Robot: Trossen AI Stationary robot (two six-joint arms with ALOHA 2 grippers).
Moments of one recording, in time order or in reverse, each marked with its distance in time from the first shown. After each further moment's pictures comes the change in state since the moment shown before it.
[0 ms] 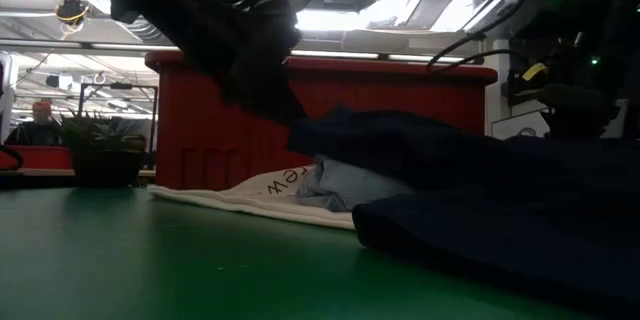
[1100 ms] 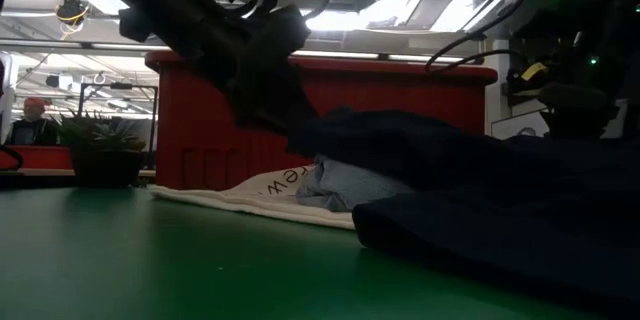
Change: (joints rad) left arm 0.002 0.074 0.000 0.121 0.153 -0.032; right arm 0.000 0.000 -0.001 0.015 -0.019 -0.010
